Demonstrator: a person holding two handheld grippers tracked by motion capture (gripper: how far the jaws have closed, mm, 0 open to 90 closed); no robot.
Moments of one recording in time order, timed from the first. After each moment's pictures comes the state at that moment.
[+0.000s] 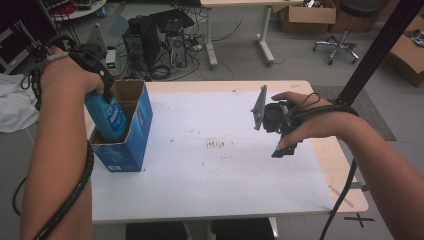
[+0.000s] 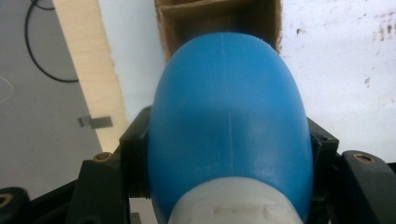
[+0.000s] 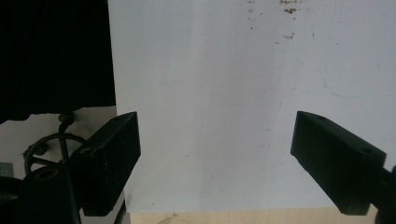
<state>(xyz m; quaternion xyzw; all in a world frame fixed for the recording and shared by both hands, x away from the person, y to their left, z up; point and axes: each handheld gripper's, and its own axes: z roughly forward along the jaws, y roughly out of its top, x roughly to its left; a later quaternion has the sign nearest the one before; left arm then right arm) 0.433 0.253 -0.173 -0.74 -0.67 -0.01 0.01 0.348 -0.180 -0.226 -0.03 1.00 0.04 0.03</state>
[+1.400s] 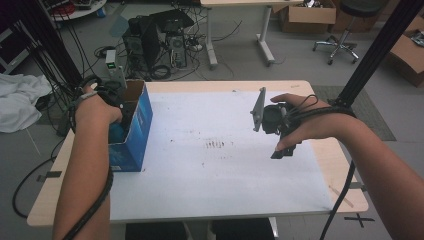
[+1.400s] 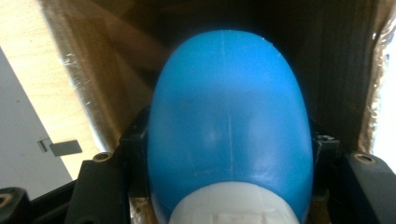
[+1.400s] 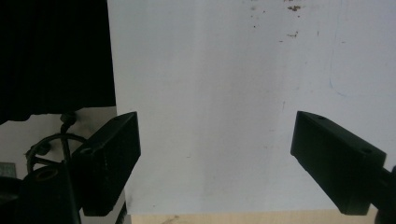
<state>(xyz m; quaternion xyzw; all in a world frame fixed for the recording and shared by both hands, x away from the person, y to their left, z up) 0.445 0.247 -0.278 -0.76 -0.65 0.01 0.03 0.349 -0.179 -0.232 -0.03 1.00 0.03 0.03</state>
